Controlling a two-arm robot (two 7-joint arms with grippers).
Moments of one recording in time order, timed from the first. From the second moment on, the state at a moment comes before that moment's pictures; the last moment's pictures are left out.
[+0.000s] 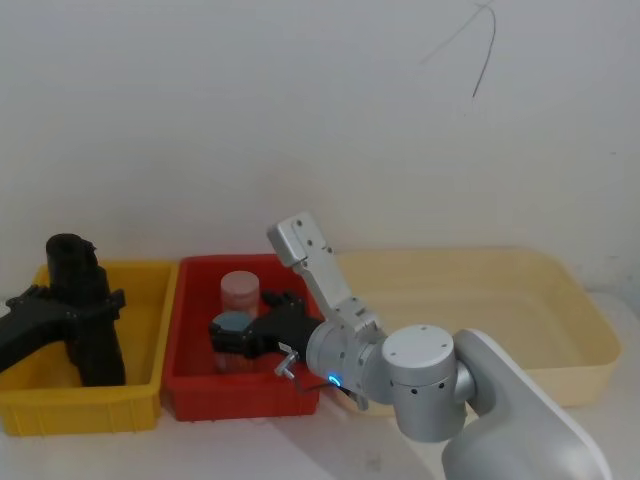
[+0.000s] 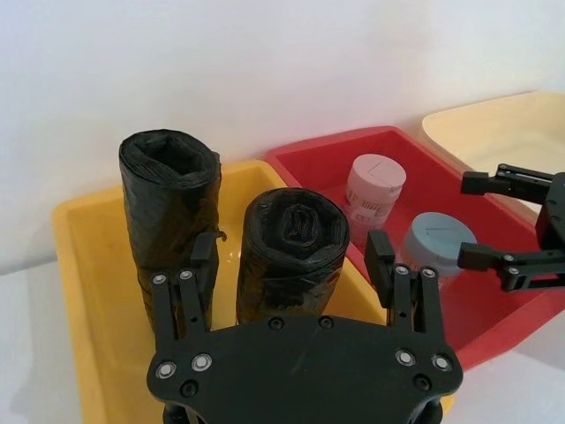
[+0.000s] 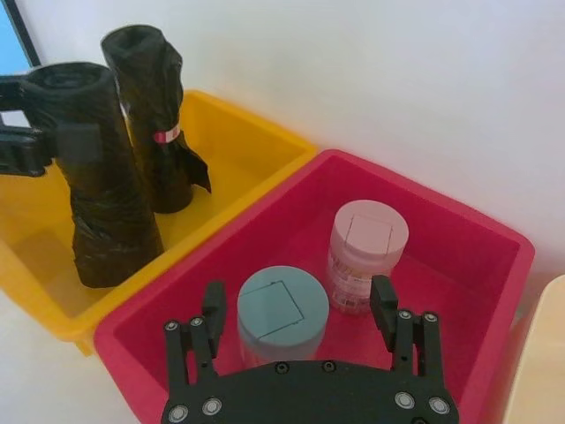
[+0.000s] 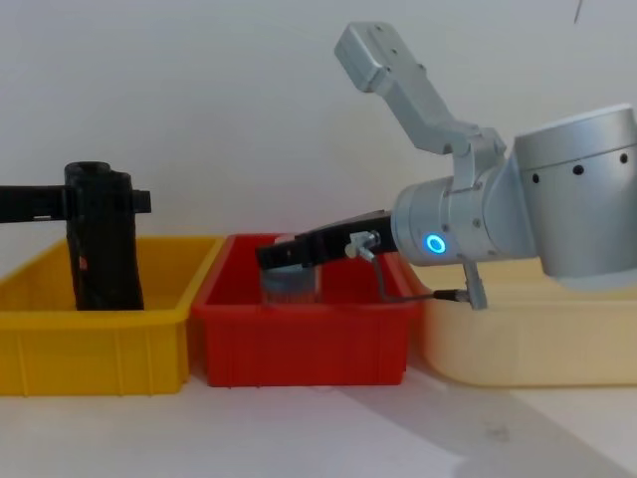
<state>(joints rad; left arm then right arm) -0.45 0.44 0.23 -1.37 -0.54 0.31 -0.40 0.67 0.04 -0.52 -1.10 0.15 0.33 0.33</state>
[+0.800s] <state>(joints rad) -0.45 0.44 0.23 -1.37 -0.54 0.31 -0.40 0.69 0.02 -0.52 -1.02 0.12 0.33 0.35</state>
